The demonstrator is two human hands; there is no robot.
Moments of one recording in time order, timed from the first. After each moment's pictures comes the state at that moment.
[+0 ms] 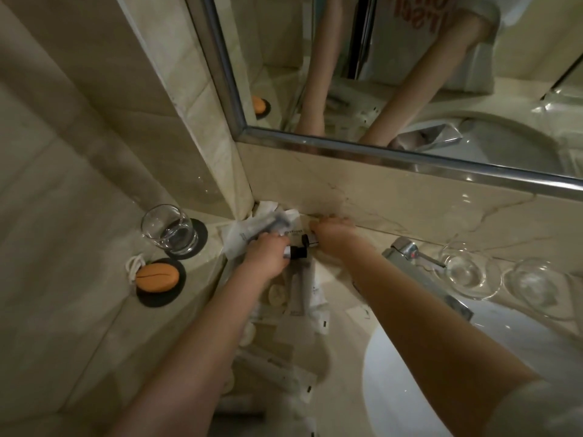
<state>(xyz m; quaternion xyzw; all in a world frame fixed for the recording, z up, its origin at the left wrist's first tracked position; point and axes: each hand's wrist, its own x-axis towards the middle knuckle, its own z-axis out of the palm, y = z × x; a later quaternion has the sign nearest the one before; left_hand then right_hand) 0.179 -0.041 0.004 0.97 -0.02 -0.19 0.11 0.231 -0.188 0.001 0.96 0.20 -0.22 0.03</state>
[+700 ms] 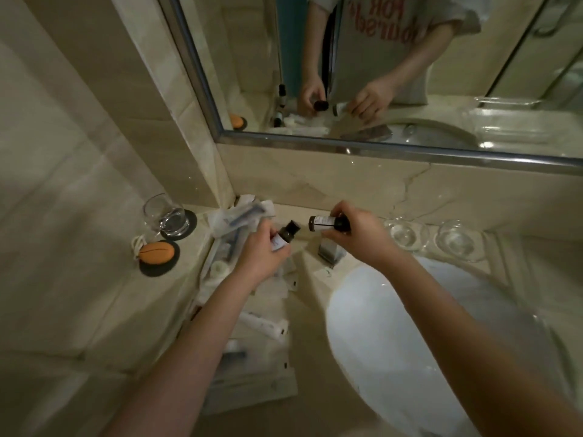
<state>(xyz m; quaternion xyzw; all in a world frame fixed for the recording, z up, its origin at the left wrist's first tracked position) 0.056 -0.103 0.094 0.92 0.06 -0.07 0.38 0.077 -0.301 0.105 0.94 0.09 -0.02 -0.32</state>
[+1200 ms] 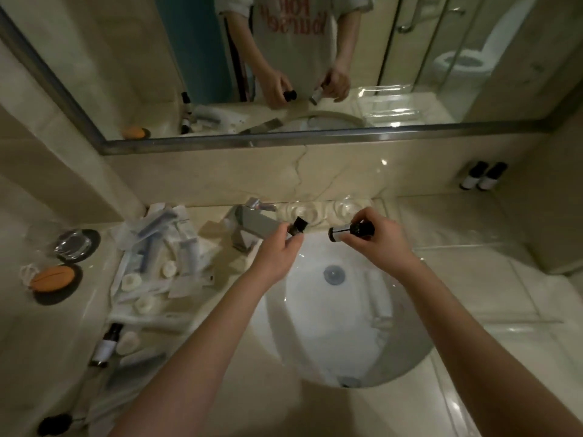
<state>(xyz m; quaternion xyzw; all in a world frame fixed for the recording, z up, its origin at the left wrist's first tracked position) 0.005 -0.290 0.092 0.87 -0.08 -0.16 0.45 -0.044 -0.486 0.112 0.90 -0.11 0.05 -0.42</state>
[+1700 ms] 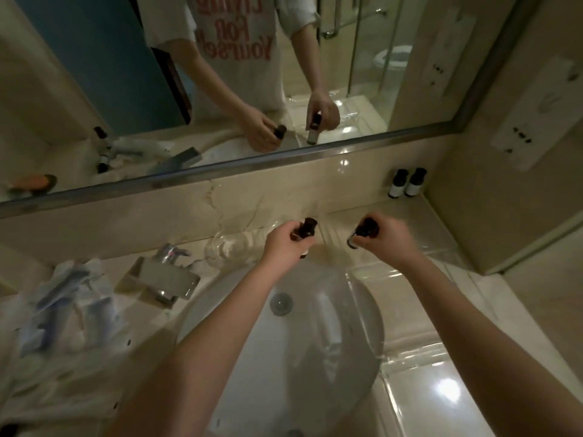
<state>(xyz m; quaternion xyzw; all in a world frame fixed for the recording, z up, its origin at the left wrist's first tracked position) 0.055 -0.483 0.076 0.85 -0.11 -0.19 0.48 -0.025 -0.672 0.083 0.92 -0.21 0.04 -0.33</state>
